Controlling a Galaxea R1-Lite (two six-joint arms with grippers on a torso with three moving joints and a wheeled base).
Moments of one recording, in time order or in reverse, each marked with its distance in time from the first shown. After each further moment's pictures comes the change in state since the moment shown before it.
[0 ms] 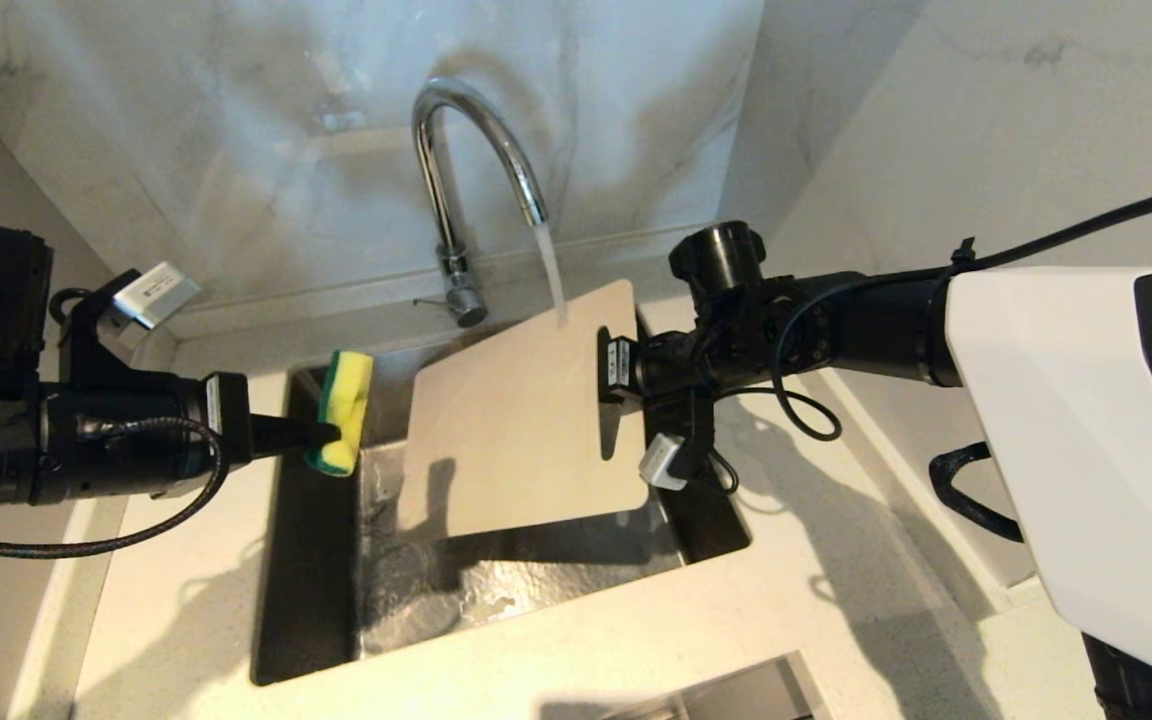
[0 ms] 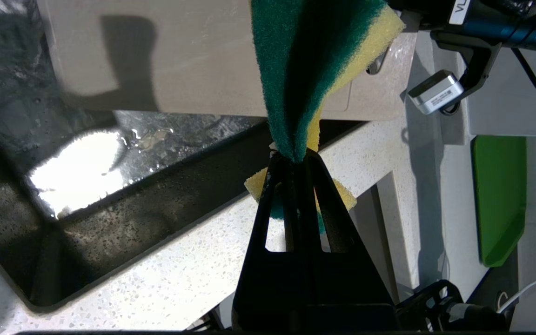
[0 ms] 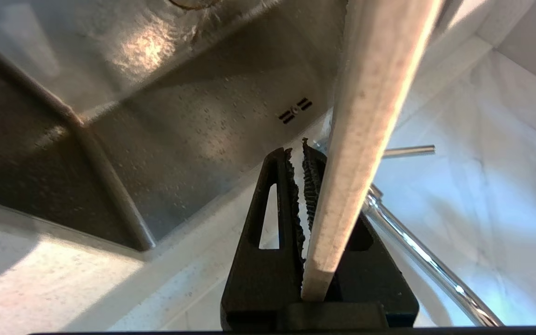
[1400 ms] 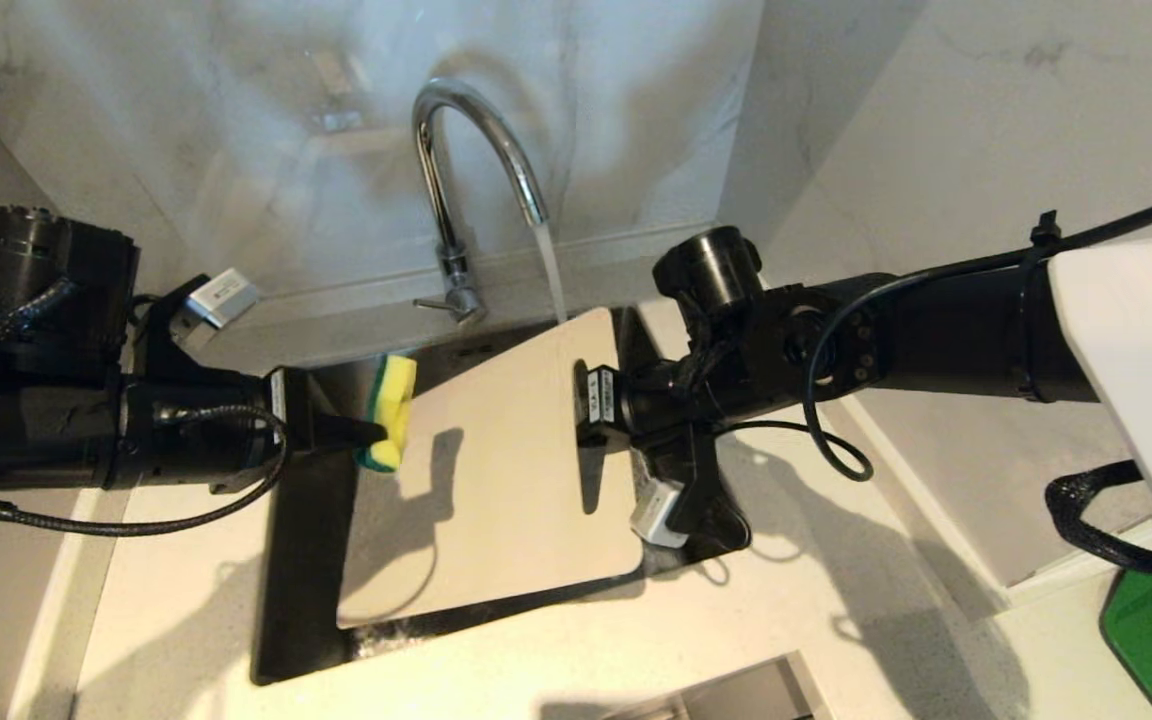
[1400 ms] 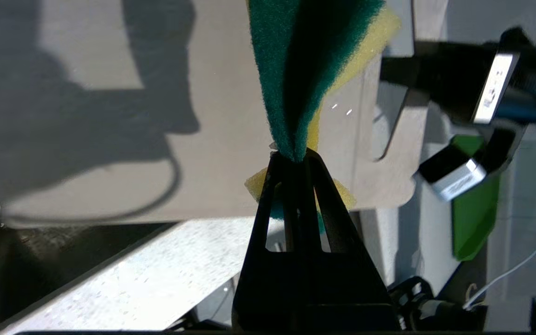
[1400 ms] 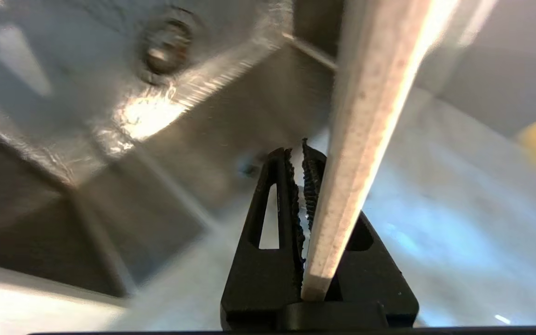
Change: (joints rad) left arm -0.065 0.091 -0.085 0.014 0.003 -0.073; right arm 0.106 -0.191 0.280 -0.022 0.010 0.064
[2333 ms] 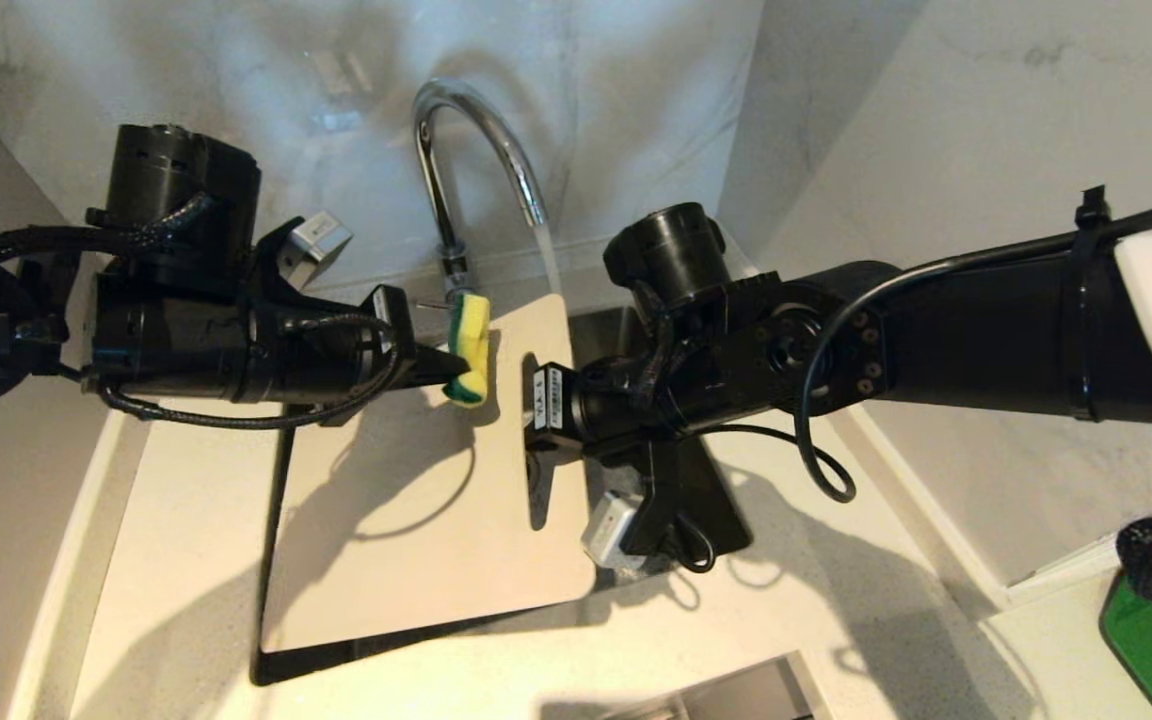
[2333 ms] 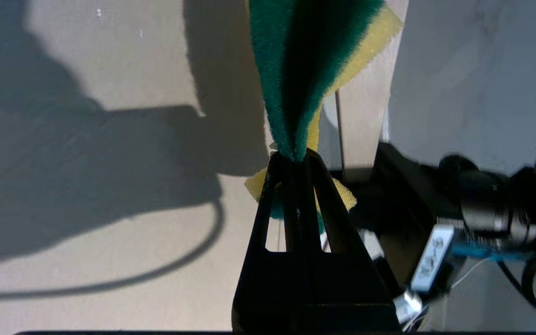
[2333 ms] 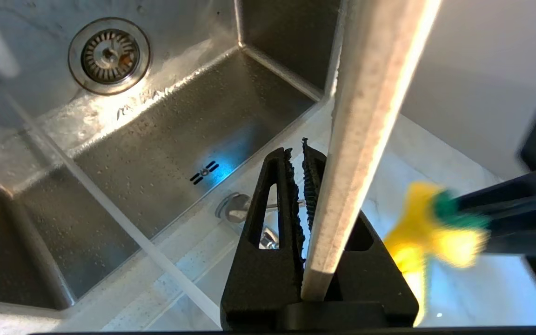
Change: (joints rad) left arm -0.086 0.185 -0.310 0.060 0.016 -0.134; right arm 0.119 -0.059 0.025 -0.016 -0.051 0.058
